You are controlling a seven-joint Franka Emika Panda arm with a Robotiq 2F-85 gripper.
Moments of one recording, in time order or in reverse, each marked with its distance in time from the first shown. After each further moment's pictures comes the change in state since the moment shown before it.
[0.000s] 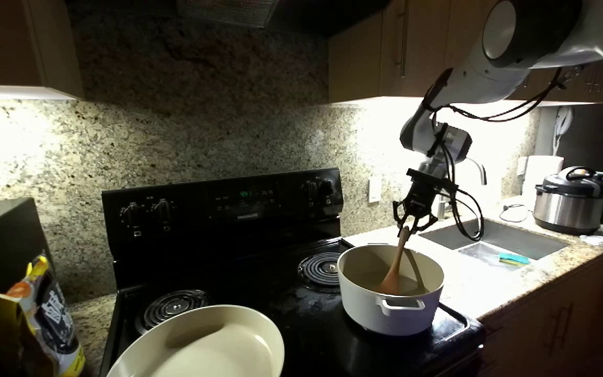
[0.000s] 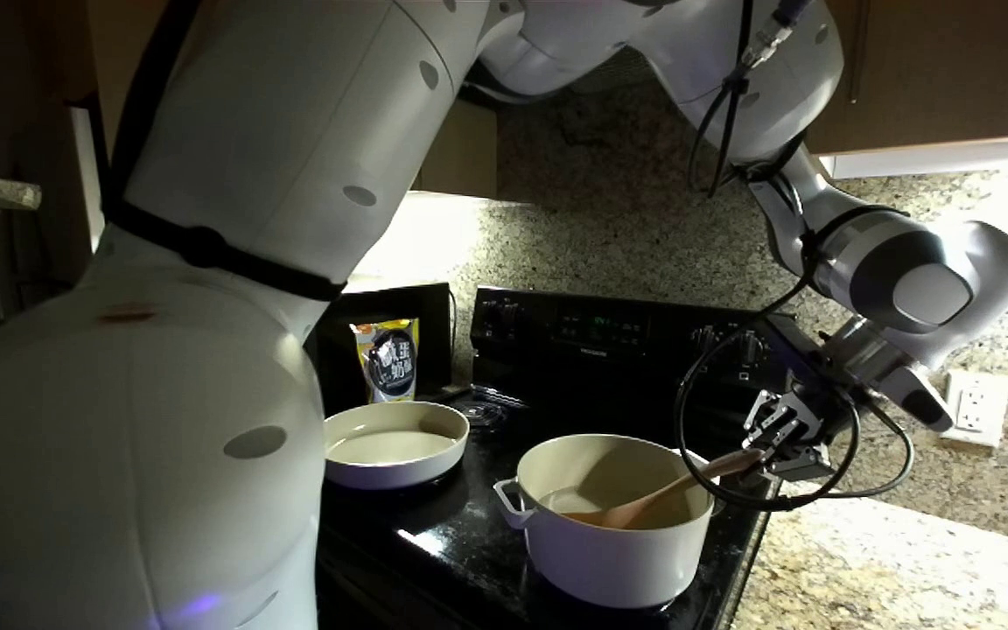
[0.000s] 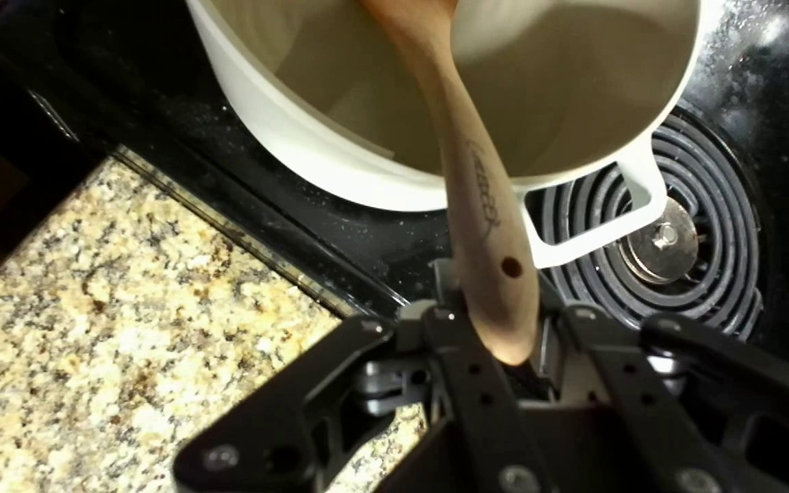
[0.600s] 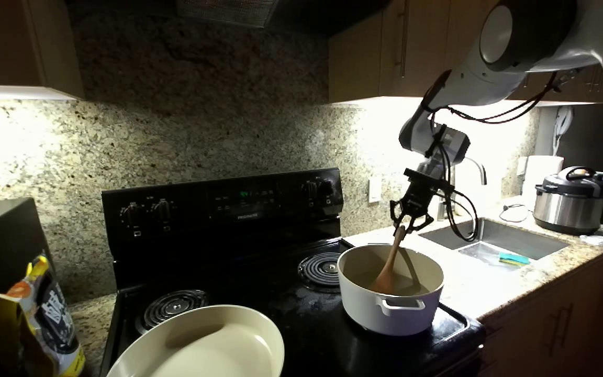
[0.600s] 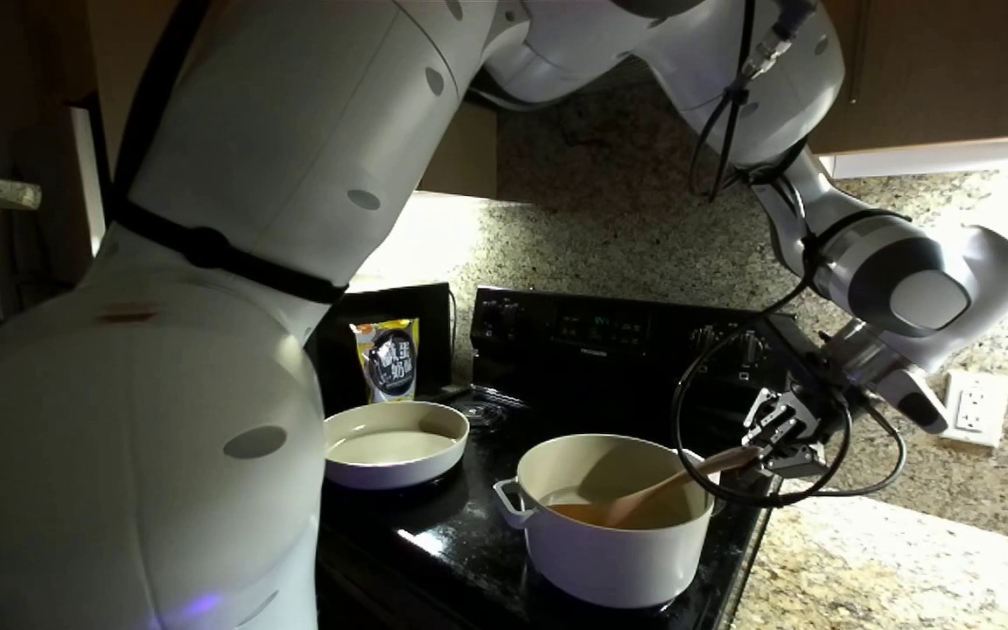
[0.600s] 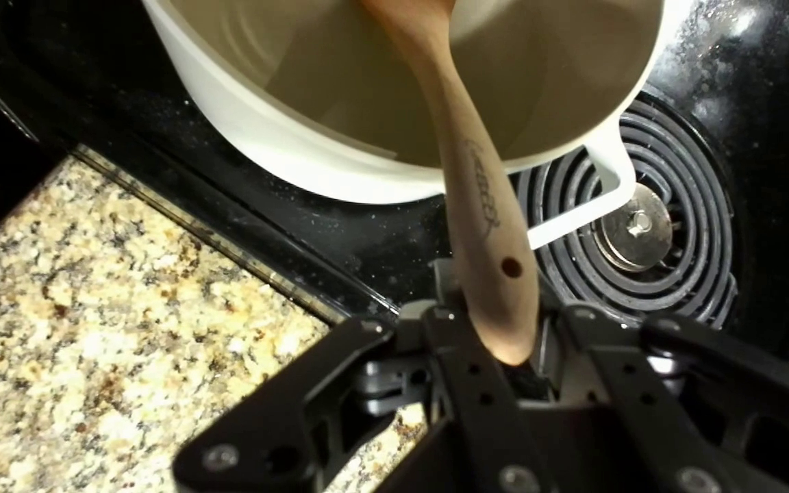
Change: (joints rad) arm 0.000 0.022 0.002 0.023 0.041 0.001 0.007
